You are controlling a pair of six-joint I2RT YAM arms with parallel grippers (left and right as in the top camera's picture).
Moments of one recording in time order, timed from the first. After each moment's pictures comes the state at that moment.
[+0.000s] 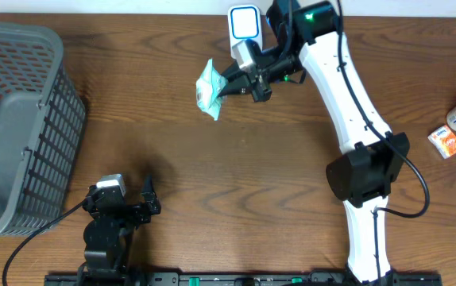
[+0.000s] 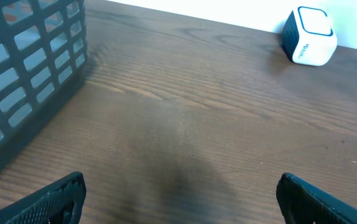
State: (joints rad) left arm -0.09 0.01 0.14 -0.49 -0.11 -0.21; right arm 0.38 2.29 2.37 -1.69 -1.43 -1.79
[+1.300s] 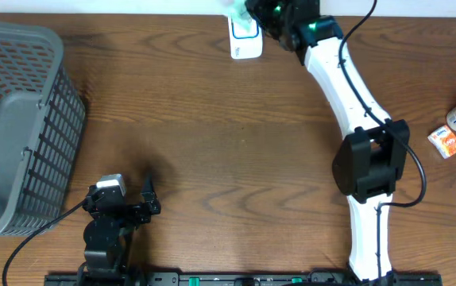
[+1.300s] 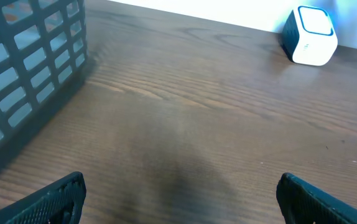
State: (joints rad) left arm -0.09 0.01 0.14 -0.49 -0.11 -0.21; right arm 0.32 2.31 2.20 -0.39 -0.23 1.09
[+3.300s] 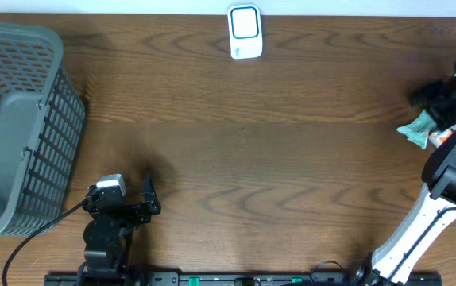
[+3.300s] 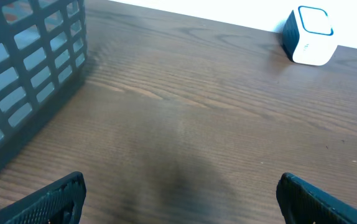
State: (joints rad) left arm -0.09 0.01 0.14 -0.49 -0.11 -0.21; right arm -0.46 2.31 2.11 -1.31 -0.03 0.60
